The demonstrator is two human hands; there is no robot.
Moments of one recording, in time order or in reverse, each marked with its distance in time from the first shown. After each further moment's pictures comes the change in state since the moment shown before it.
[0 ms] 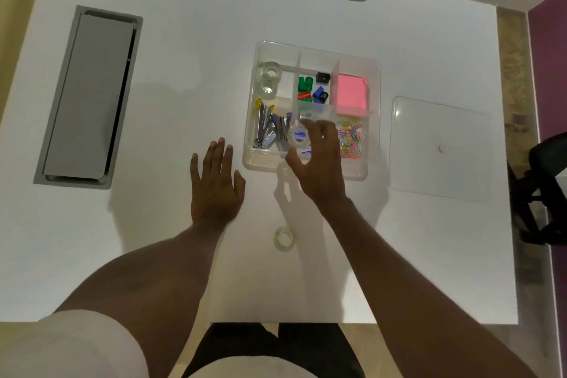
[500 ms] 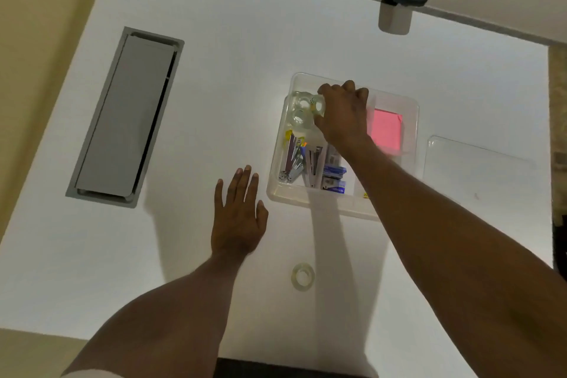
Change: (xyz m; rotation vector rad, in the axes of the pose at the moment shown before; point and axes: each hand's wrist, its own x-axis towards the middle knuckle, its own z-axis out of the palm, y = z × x) left_hand 0.003 0.002 -0.001 0.012 -0.039 -0.022; right_hand 0.181 -0.001 0.031 -0.606 -0.192 -0.143
